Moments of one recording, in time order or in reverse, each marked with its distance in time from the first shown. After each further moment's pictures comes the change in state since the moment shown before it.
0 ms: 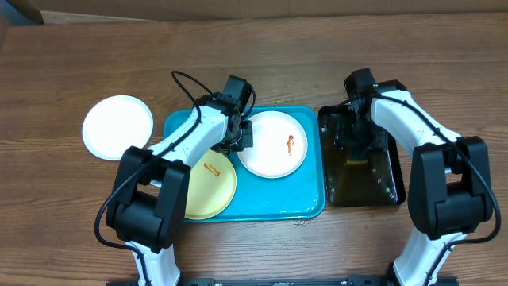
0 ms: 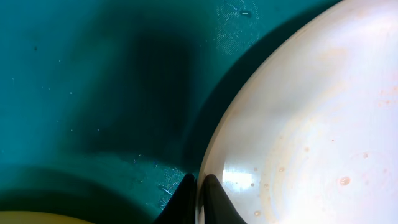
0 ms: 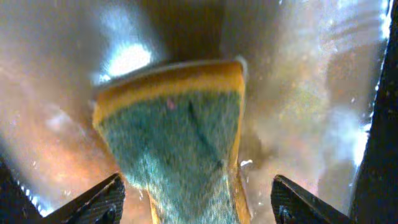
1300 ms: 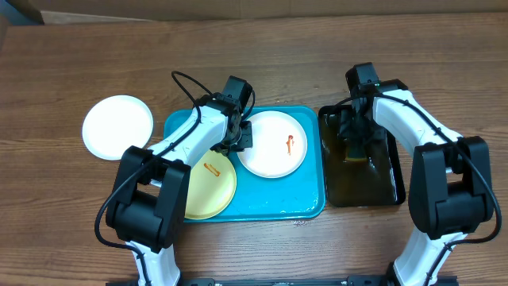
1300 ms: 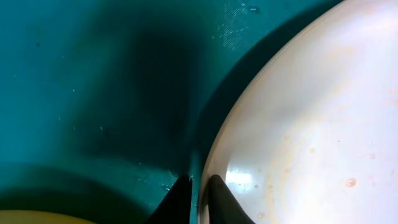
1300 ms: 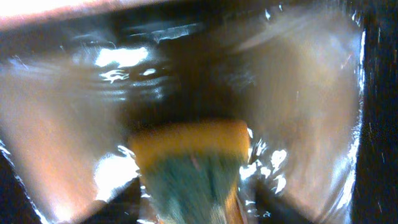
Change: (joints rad) left arm 0.000 0.000 -0.004 0.000 -0.005 -0.003; right arm -0.008 0.000 0.003 0.110 0.022 -0.021
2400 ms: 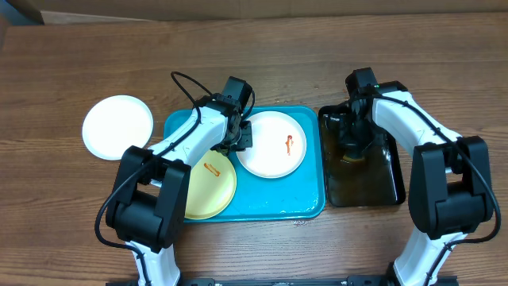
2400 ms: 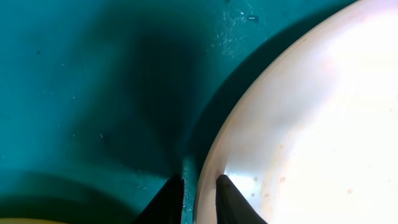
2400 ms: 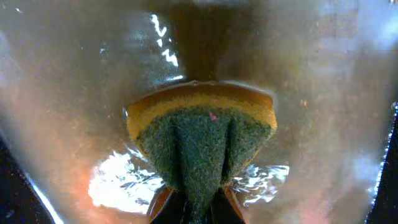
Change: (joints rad) left arm 0.000 0.000 -0.009 0.024 -0.003 0.000; right arm 0.000 0.000 -0.015 -0.062 -0.052 -0.030
